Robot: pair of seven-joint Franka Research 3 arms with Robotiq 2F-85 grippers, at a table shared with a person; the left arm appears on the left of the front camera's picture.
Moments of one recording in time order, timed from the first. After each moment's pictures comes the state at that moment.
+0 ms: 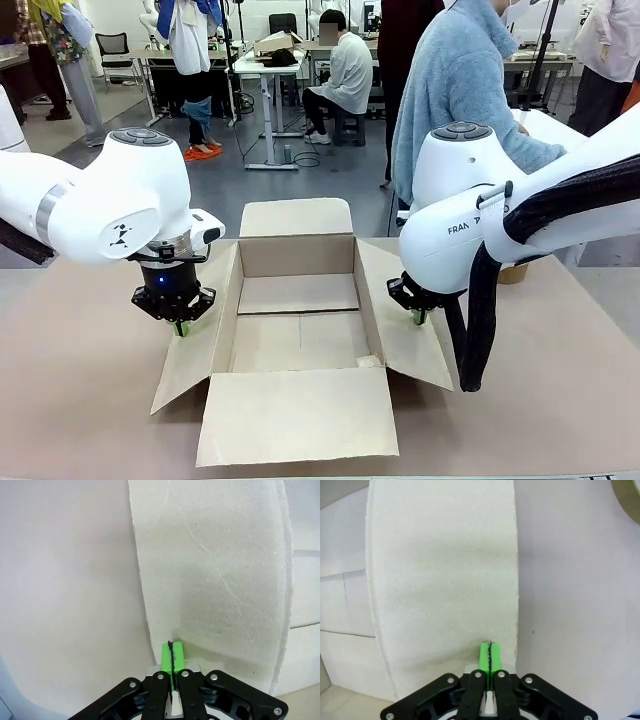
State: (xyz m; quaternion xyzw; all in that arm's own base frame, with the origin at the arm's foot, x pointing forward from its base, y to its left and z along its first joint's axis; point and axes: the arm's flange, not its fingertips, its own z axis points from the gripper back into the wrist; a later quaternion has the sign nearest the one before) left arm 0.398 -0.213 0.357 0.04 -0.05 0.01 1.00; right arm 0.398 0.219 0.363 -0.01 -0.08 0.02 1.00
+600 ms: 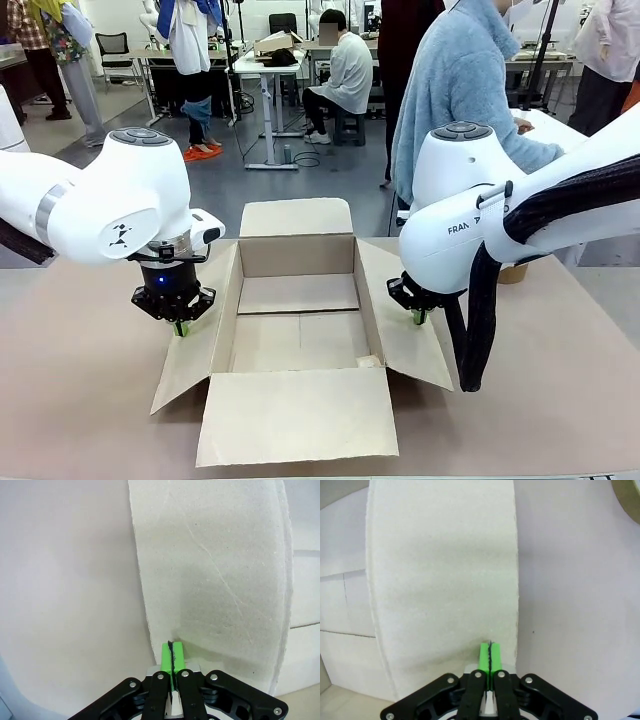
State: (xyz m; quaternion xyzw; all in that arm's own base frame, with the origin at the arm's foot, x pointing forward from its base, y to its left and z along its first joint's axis) left arm 0.398 -0.213 0.357 0.04 -0.05 0.01 1.00; right arm 0.398 0.219 0.363 -0.01 -0.08 0.02 1.00
